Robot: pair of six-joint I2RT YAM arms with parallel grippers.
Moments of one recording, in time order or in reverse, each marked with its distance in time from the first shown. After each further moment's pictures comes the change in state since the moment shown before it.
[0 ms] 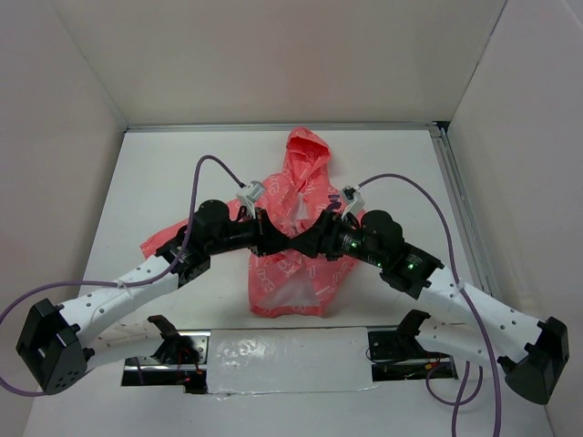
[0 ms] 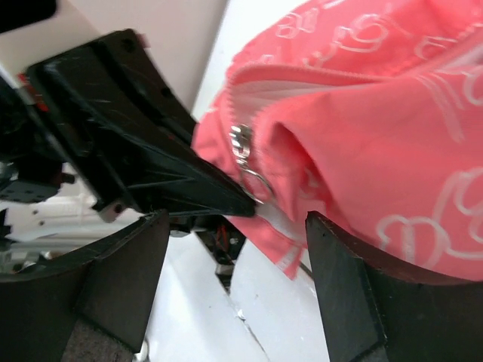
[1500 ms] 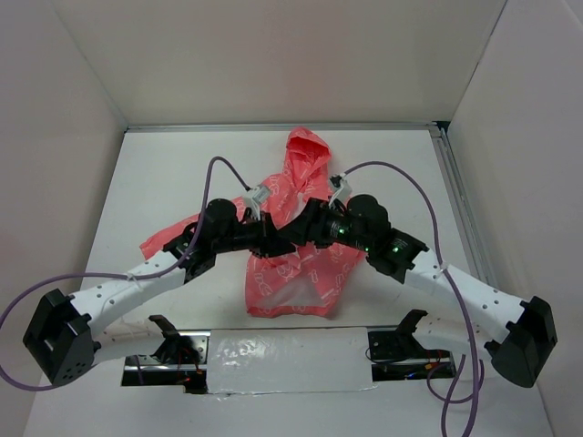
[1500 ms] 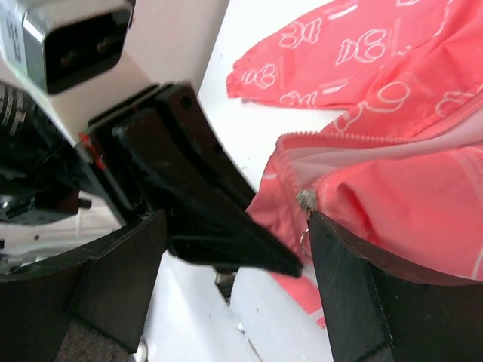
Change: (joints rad) left arm 0.008 0.066 0.000 -0.030 0.028 -0.001; right arm -0.026 0.158 0.099 0.023 -0.045 -0.027
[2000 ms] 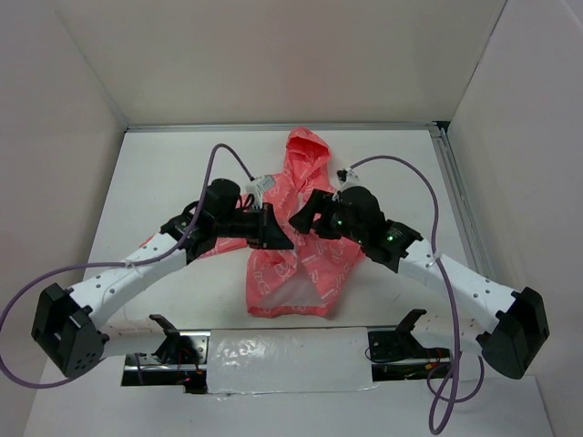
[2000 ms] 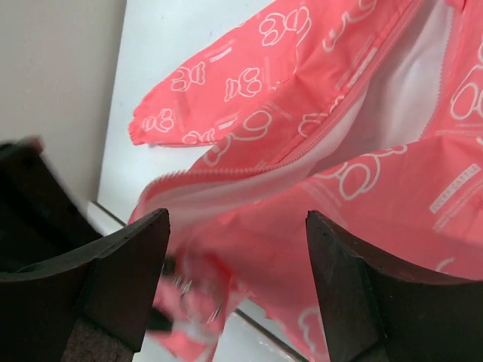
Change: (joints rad) left arm 0.051 0.054 0.204 -0.304 0.134 0.013; right arm -0.042 0.087 0.074 -0.159 0.236 -0.055
